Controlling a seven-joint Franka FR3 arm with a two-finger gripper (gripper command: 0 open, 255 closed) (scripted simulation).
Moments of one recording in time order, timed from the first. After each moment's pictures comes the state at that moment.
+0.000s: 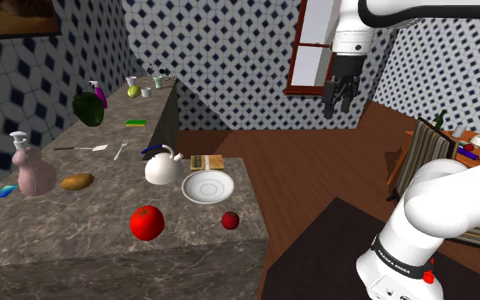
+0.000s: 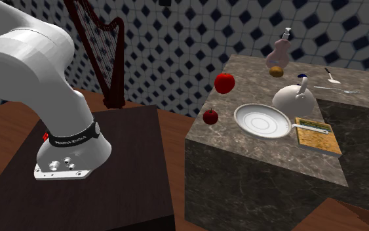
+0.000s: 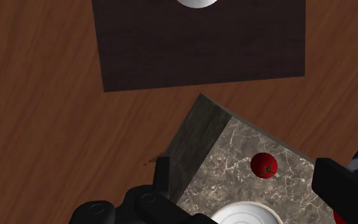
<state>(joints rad) -0.01 -0.78 -0.04 -2.35 -0.05 1.49 0.05</state>
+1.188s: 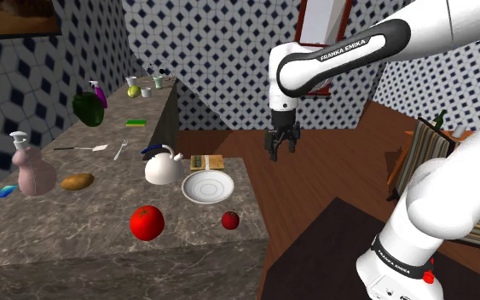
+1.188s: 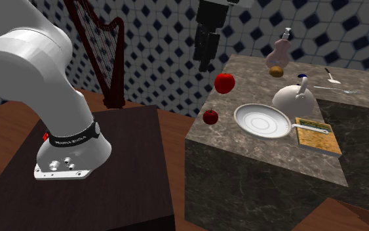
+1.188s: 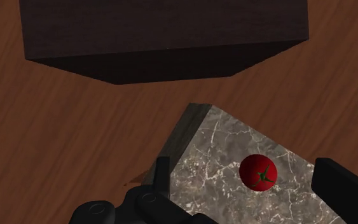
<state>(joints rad) 0.05 -0.31 0.05 -2.40 0.04 1.90 0.17</state>
